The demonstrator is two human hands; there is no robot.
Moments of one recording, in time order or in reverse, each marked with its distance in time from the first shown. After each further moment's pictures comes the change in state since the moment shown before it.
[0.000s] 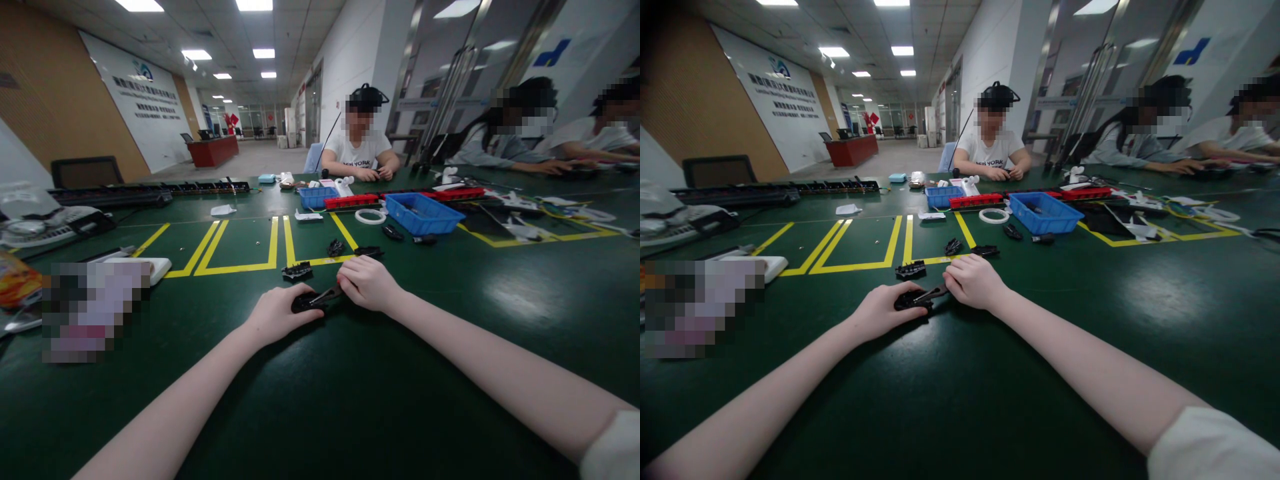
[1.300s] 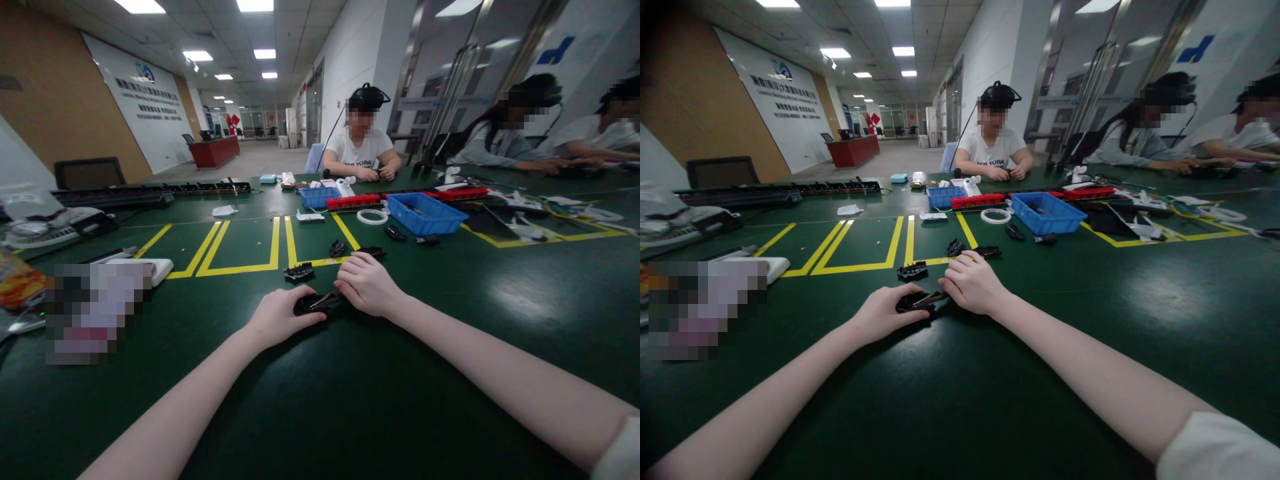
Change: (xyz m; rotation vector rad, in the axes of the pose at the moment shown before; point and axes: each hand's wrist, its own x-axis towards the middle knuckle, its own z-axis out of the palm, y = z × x) left_hand 0.000 -0.001 0.001 0.015 0.003 0.003; right_hand 0.002 -0.006 -0.002 -0.039 -0.033 0.010
